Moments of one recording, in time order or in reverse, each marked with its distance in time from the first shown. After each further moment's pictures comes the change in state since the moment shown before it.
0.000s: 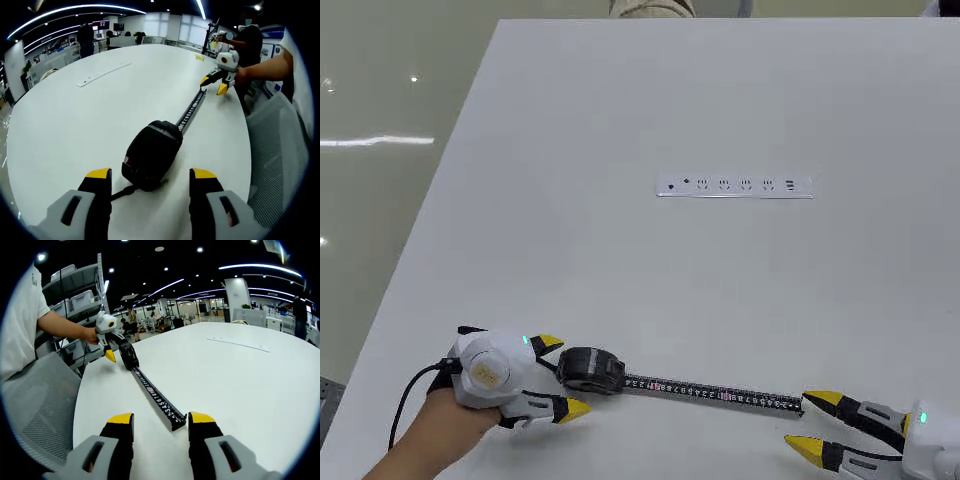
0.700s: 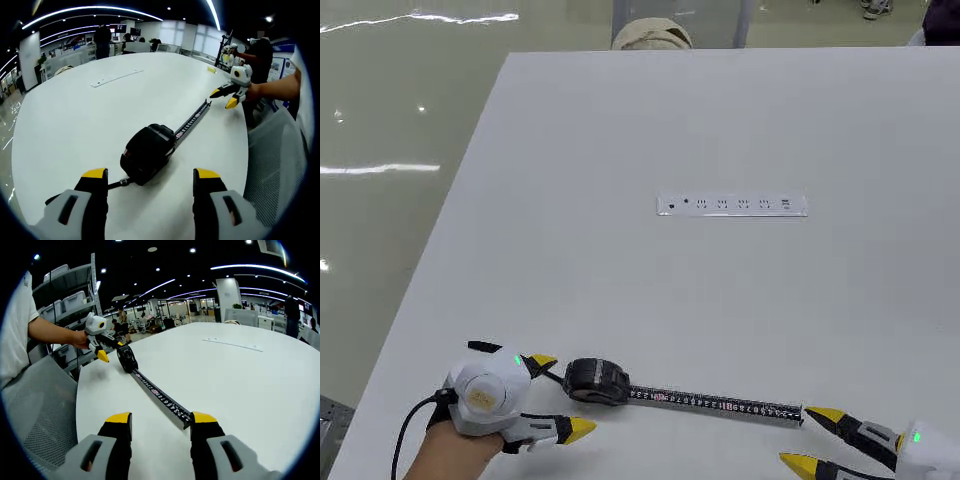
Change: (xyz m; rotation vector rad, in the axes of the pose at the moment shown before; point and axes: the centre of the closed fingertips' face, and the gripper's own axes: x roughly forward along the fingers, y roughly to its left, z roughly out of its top) left arm -0.022 -0.008 0.002 -0.115 -0.074 0.086; right arm -0.005 0.018 0.003 0.021 -0.002 -0.084
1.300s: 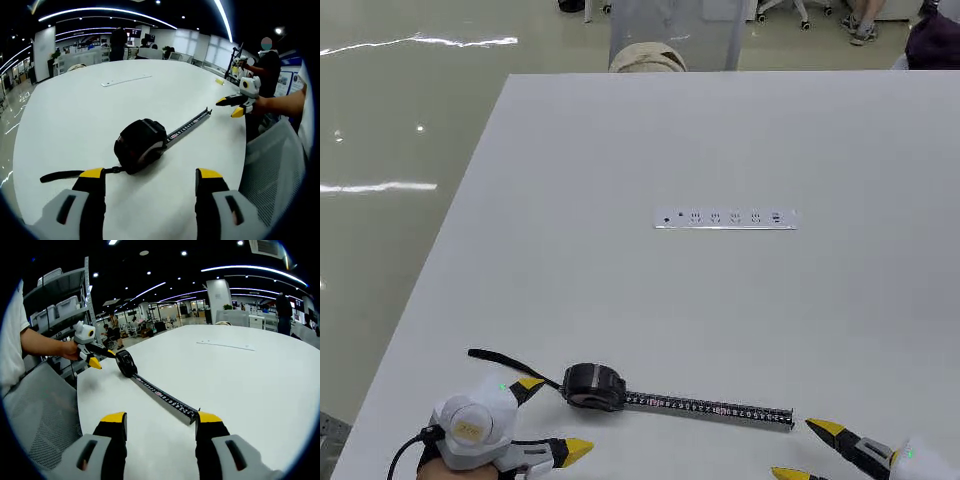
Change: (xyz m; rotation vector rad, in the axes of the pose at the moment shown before) left arm -0.017 -0.018 -0.011 -0.109 -0.065 0.066; right arm -0.017 0.014 0.005 0.048 -0.033 -0.072
